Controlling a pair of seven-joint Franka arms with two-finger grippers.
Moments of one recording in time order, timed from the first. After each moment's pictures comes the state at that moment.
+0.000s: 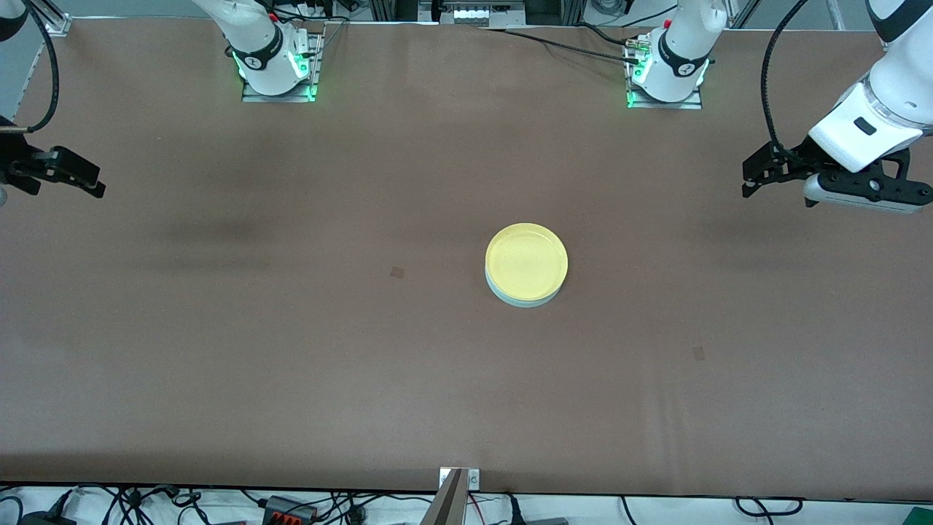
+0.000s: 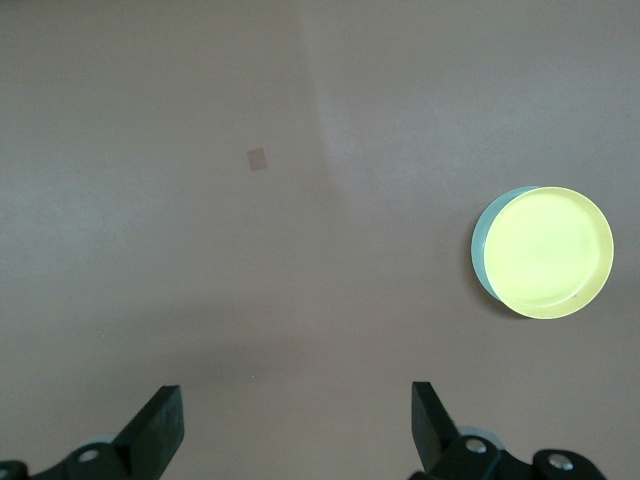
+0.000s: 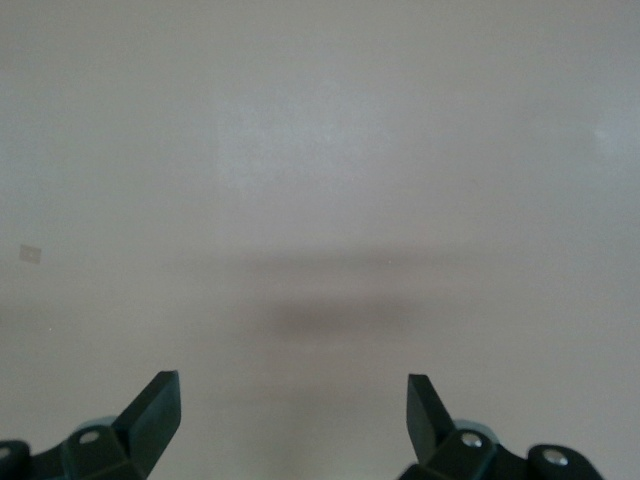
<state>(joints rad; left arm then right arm) -0.01 -0.05 -0.08 -1.75 -0.03 1.75 0.05 -0.01 -0.01 -0.05 -1.67 -0.04 1.67 -0.04</state>
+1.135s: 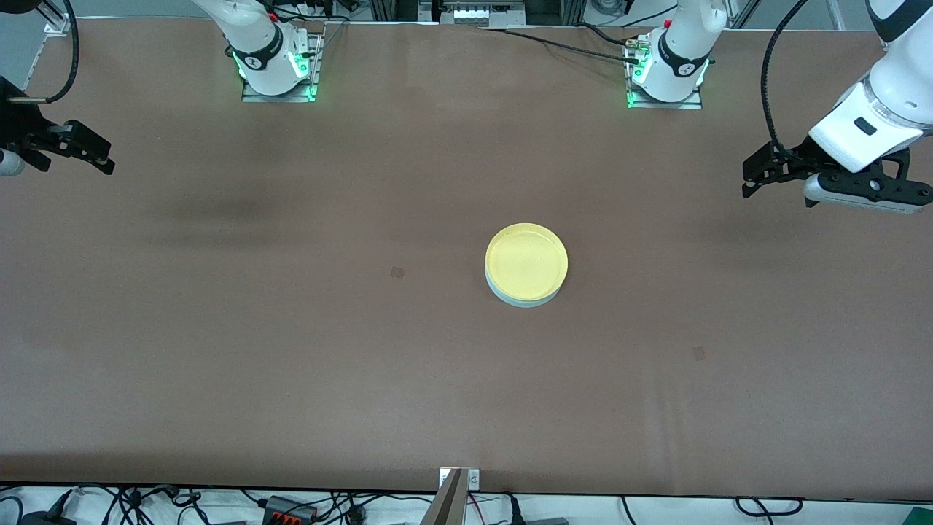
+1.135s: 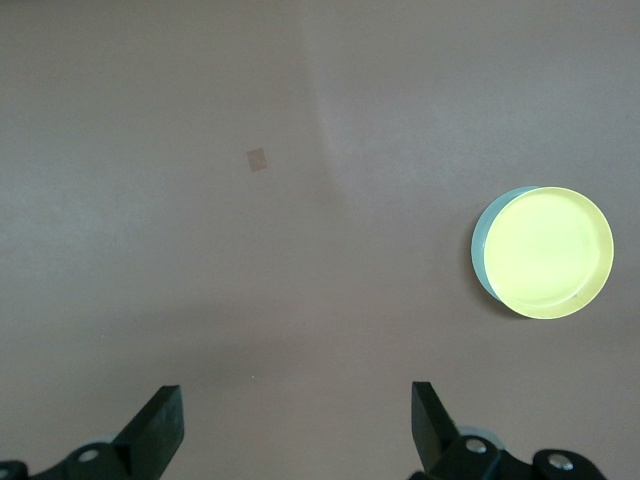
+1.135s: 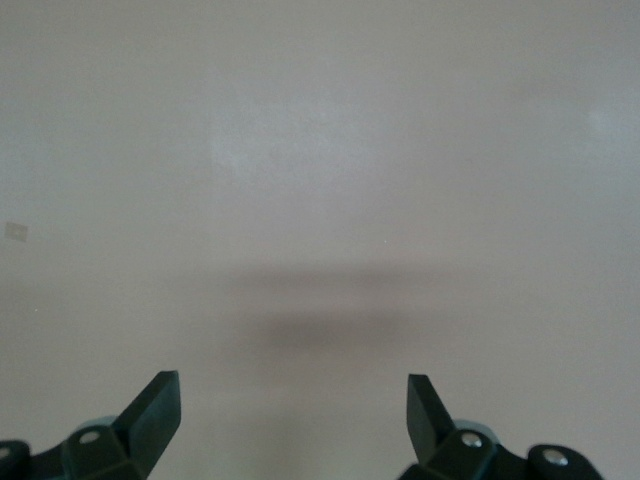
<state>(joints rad) -0.01 -0.05 -0.08 -1.75 -0.03 1.75 0.05 -0.01 -0.13 -0.05 -1.82 -0.06 1.72 -0.04</state>
